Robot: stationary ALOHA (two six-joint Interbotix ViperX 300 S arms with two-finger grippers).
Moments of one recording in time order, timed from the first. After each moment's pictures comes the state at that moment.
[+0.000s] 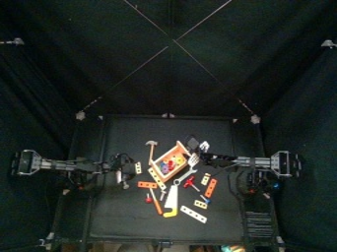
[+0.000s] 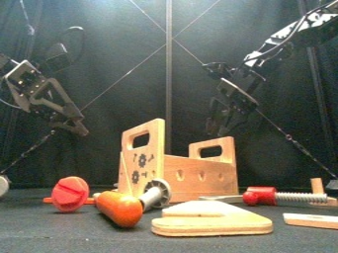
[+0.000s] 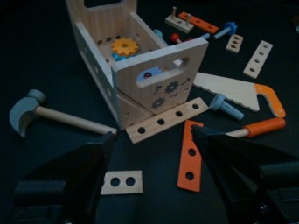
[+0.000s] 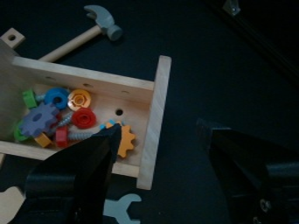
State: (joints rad) left arm 0.12 -0.57 1.28 -0.10 -0.28 0.02; right arm -0.21 -0.26 0.73 -0.93 0.47 1.17
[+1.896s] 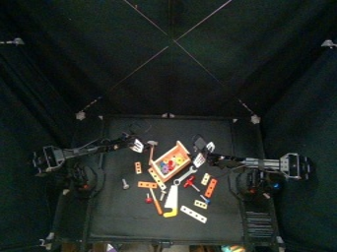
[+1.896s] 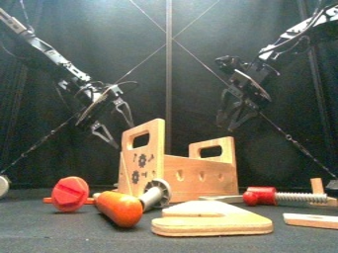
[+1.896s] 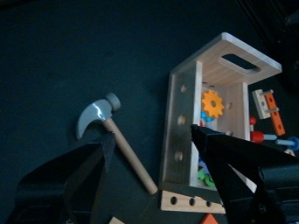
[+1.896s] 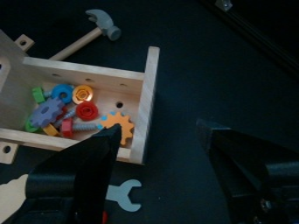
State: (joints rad) left arm 0.54 -0.24 0.80 -0.51 0.13 0.01; right arm -0.22 -0.37 0.81 -0.89 0.46 1.17
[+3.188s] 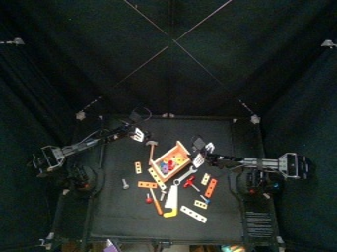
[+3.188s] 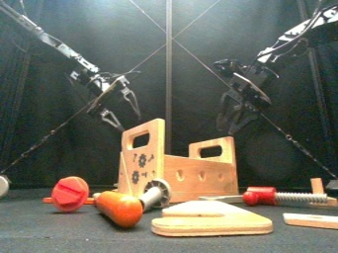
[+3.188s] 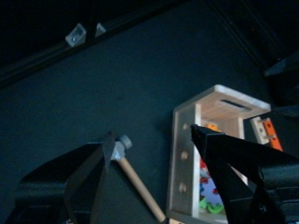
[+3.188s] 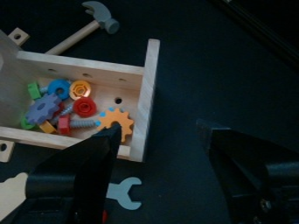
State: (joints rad) left arm 0.64 -0.25 0.62 -0.42 0.26 0.01; right arm -0.22 -0.35 0.81 -0.88 0.46 1.18
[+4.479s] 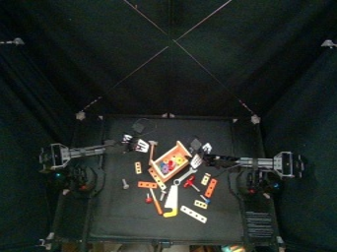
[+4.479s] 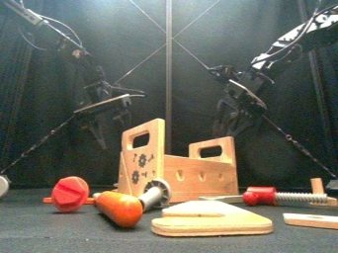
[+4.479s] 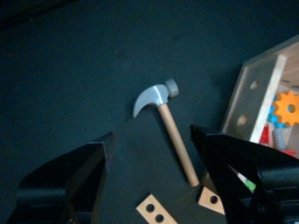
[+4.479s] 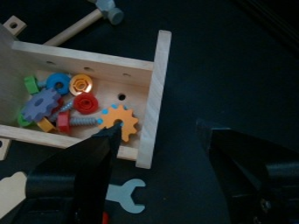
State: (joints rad) left arm 0.37 -0.13 0.62 0.53 0.60 -1.12; right arm -0.23 -0.28 0.79 -0.88 0.43 1.18
